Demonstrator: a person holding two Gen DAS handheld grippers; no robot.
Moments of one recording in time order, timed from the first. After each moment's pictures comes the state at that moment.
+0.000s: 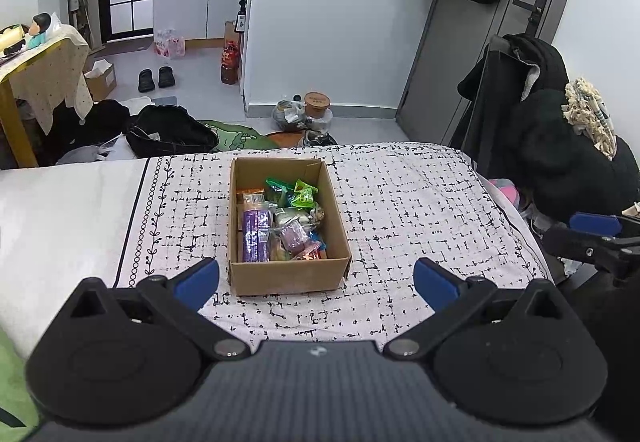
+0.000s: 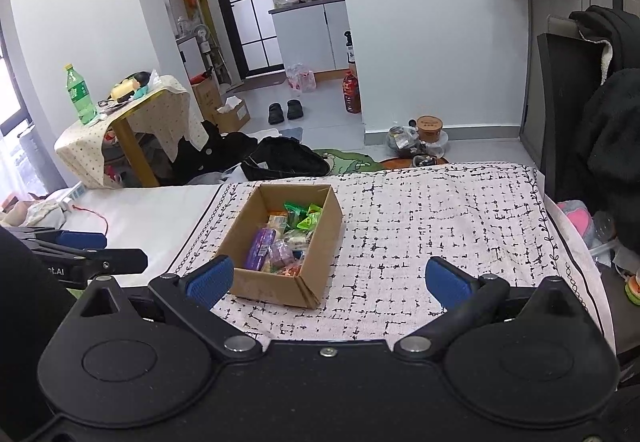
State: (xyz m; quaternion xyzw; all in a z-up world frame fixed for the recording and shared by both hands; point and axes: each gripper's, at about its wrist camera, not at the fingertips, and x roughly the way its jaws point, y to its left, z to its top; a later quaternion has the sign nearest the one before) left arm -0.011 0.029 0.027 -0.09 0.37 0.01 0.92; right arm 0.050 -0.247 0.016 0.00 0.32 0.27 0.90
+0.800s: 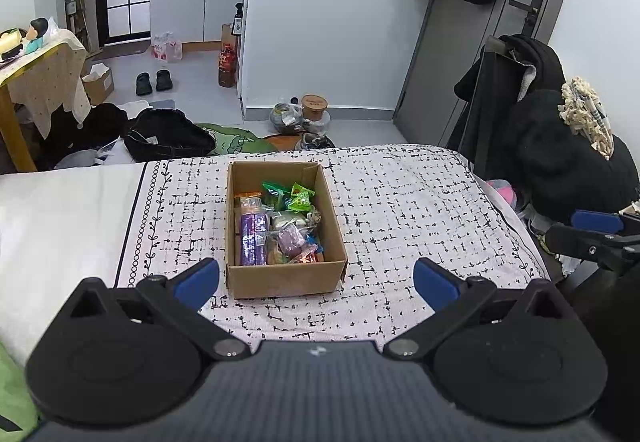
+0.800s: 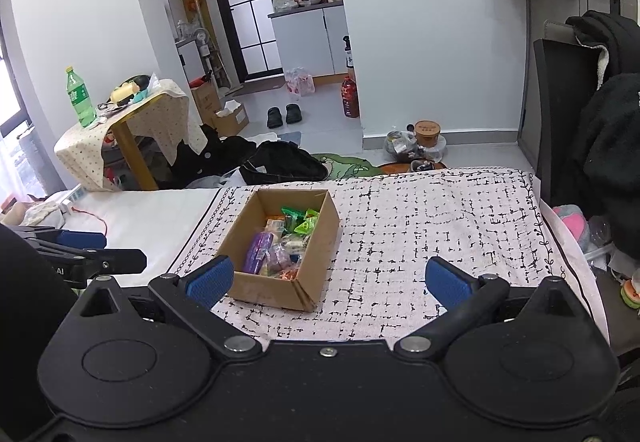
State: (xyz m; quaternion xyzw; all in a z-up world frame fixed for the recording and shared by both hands) left arm -0.011 0.026 0.031 -0.09 0.37 0.00 0.92; right arm 0.046 -0.251 0.021 0.00 0.32 0.27 0.91
